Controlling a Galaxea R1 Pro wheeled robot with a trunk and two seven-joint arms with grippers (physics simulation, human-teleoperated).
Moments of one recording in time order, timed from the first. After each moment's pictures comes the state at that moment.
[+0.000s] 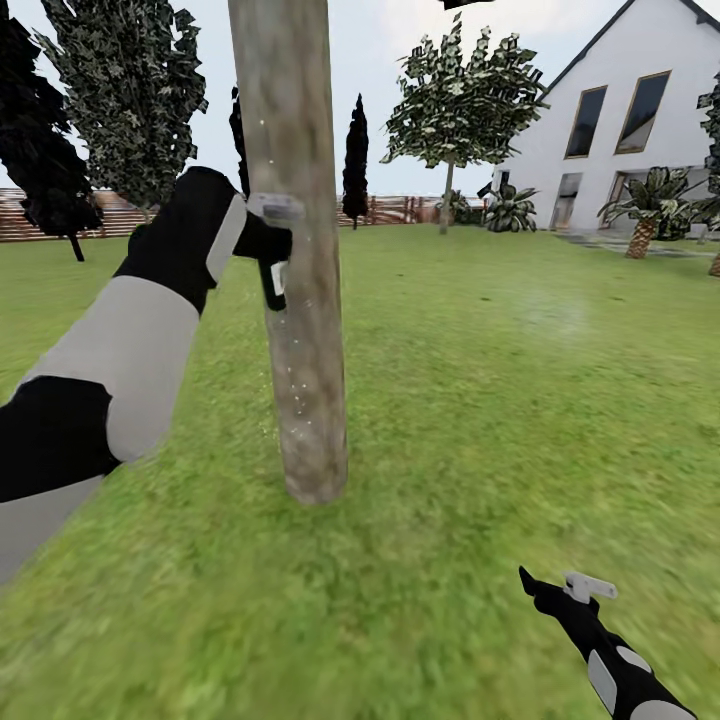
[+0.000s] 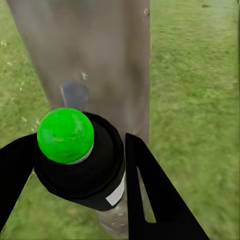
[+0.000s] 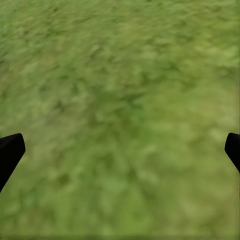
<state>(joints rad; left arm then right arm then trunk) -1.70 -0.10 -0.10 -0.64 -0.01 1.00 -0.06 -0.56 -0.14 -0.81 -0.31 0.34 -0.29 0.39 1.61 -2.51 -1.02</state>
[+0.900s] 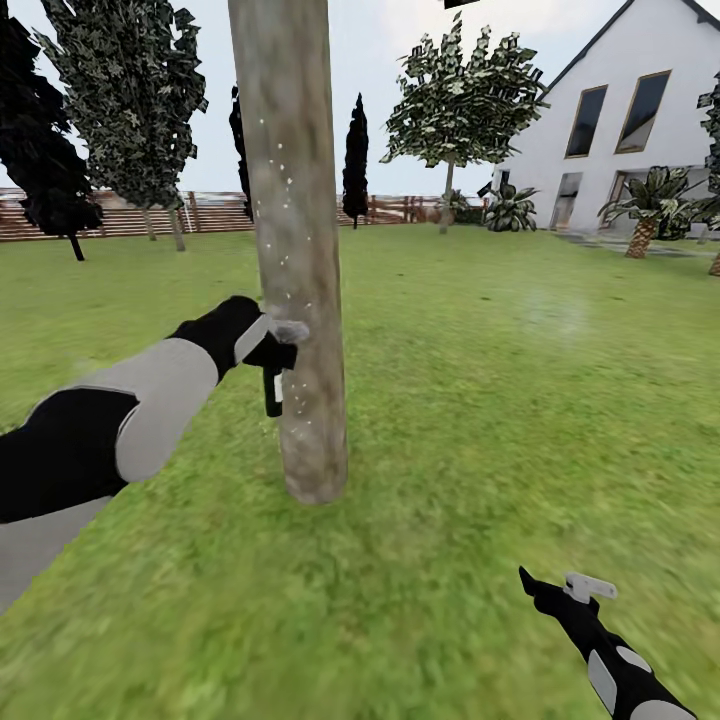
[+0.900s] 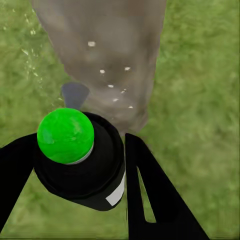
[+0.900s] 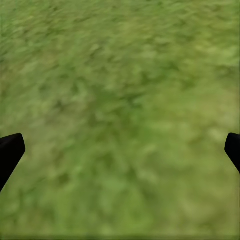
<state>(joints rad) -1.62 -0.09 -0.10 -0.11 -0.01 0.83 -0.06 -0.56 -0.14 -0.81 -0.31 0.34 -0.29 0.39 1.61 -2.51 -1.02</state>
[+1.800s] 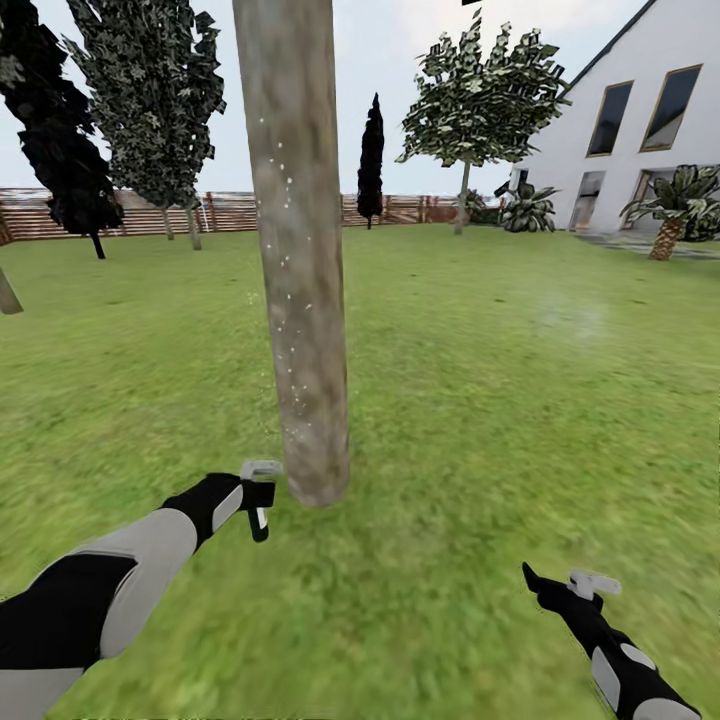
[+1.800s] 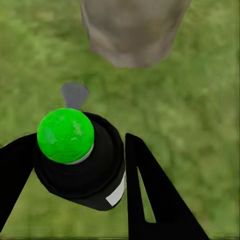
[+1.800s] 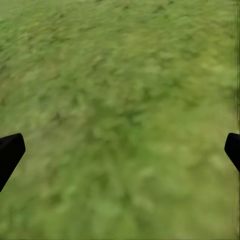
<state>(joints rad) -1.07 0.02 -0.10 -0.10 0.11 0.34 -0.07 -0.56 -0.15 -0.82 -0.33 0.34 -0.30 0.40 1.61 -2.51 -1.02</state>
